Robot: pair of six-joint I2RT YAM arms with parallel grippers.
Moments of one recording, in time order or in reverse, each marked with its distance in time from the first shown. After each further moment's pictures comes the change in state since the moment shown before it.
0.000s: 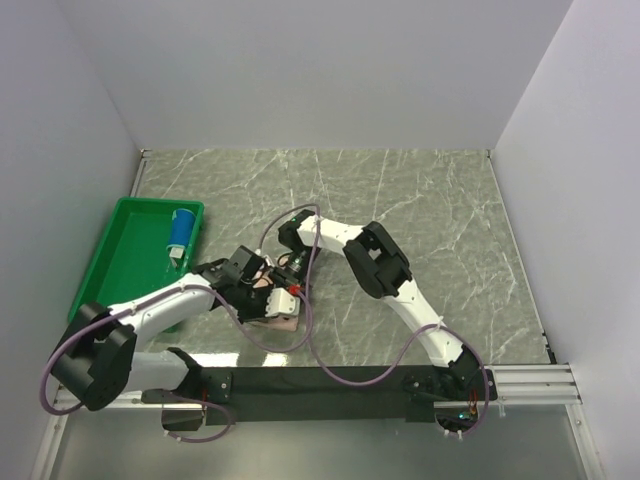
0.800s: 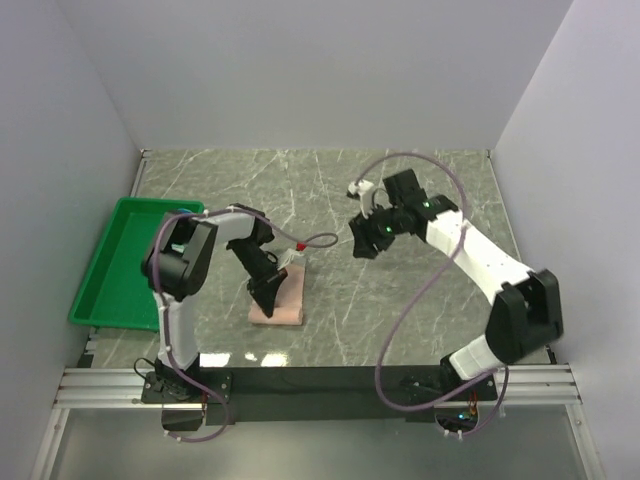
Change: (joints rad) left arm 0.196 0.705 0.578 -0.605 0.317 -0.032; right arm -0.378 -1.054 -0.770 0.648 0.583 0.036
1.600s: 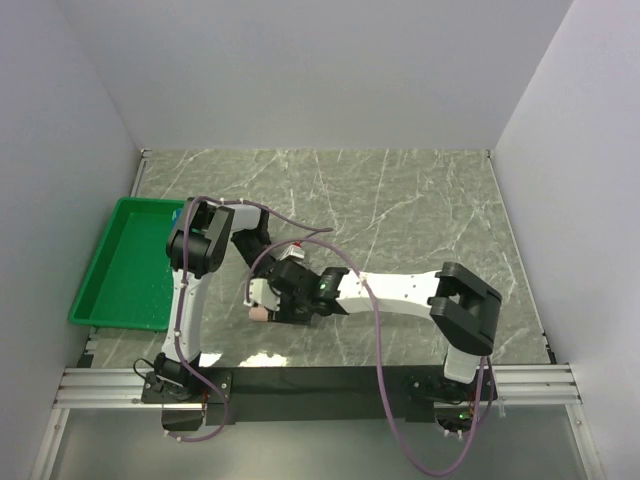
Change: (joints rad) left arm 0.071 0.362 0.274 -0.313 0.084 -0.106; right arm 0.730 0.187 -0.111 0.295 0.531 -0.130
